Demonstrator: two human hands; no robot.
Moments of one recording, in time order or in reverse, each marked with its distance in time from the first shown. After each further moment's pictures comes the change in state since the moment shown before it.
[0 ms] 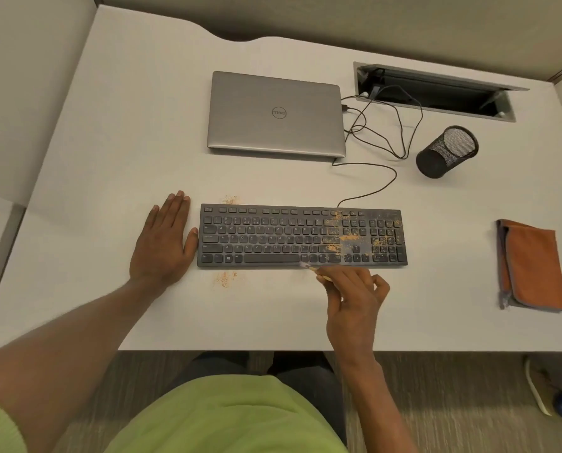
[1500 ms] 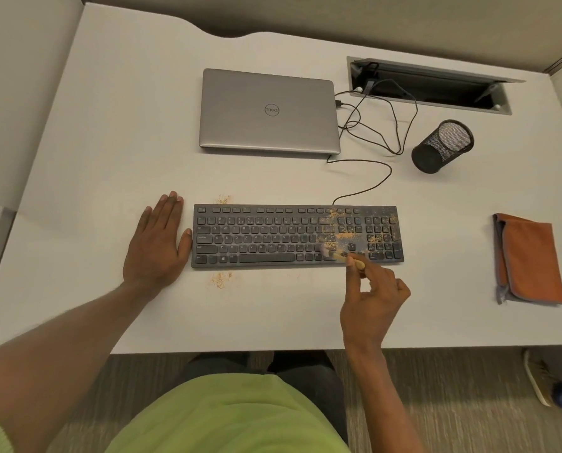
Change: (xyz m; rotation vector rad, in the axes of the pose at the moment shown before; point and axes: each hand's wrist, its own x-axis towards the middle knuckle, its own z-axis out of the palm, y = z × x) left_hand -0.001 0.002 -0.003 0.001 -0.010 -0.009; right_hand 0.012 0.007 -0.007 0.108 0.299 0.293
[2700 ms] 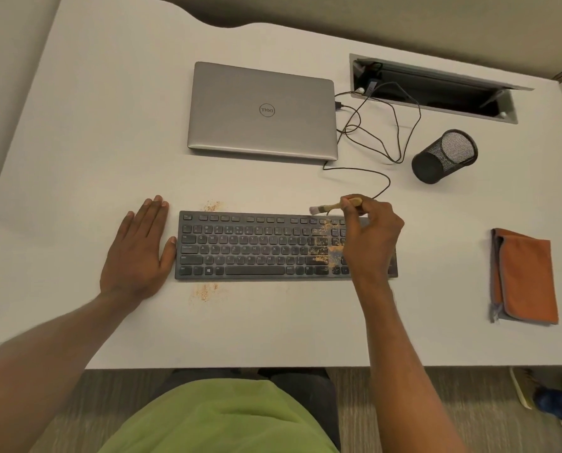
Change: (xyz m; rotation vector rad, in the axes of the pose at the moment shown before) left_hand 0.002 -0.003 0.002 0.011 -0.009 -0.001; right_hand 0.126 -0.019 0.050 0.055 -0.173 -0.087
